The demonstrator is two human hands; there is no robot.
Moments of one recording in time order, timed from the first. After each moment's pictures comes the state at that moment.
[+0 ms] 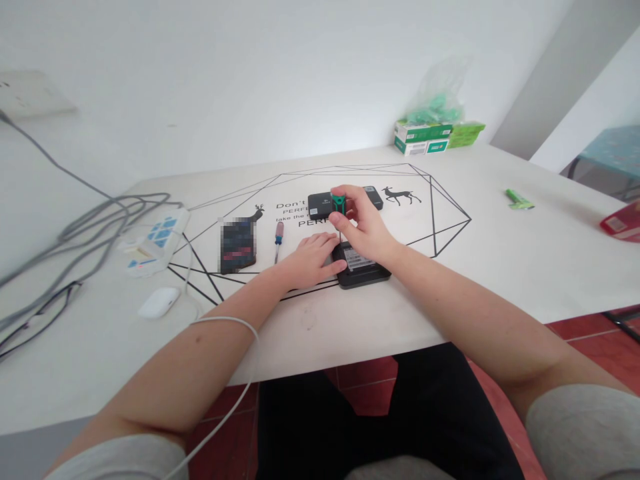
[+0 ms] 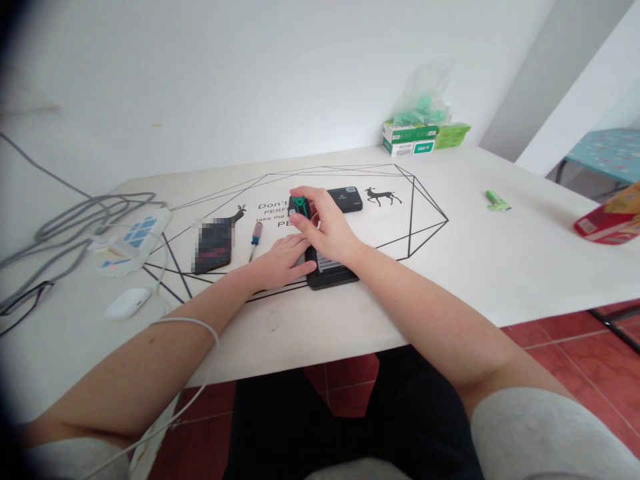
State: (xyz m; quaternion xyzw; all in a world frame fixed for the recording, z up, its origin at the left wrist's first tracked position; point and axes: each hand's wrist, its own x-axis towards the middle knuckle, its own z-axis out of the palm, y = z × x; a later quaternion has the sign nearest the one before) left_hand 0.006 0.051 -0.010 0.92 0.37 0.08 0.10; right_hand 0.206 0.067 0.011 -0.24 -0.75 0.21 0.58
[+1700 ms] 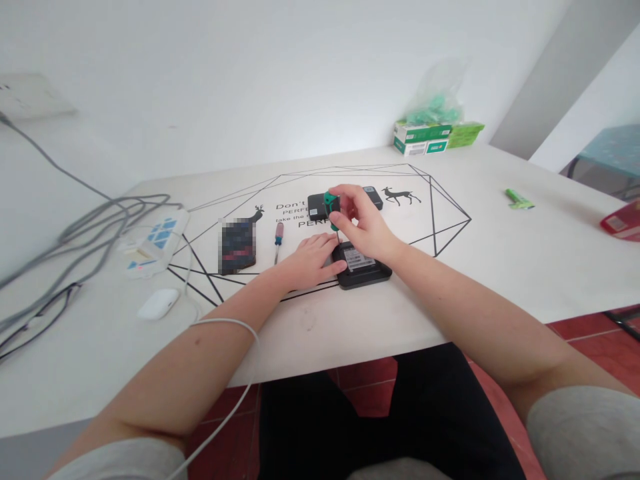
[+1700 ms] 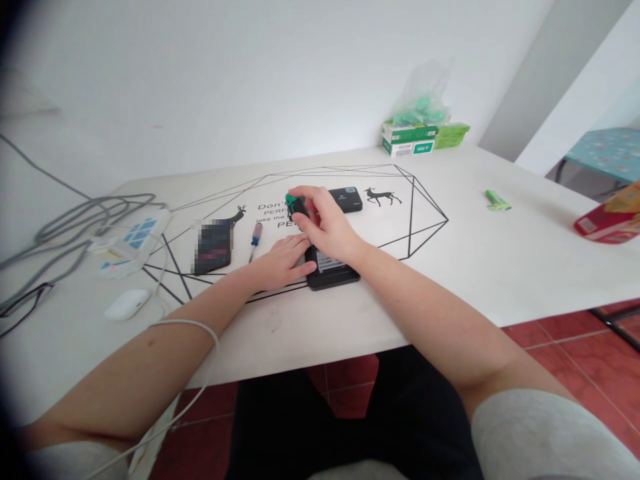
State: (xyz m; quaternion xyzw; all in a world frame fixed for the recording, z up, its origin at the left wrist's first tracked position) left_hand 0.005 0.052 -0.012 0.92 0.37 0.08 0.09; right_hand 0.207 0.068 0.017 -0.24 -0.76 0.20 0.57
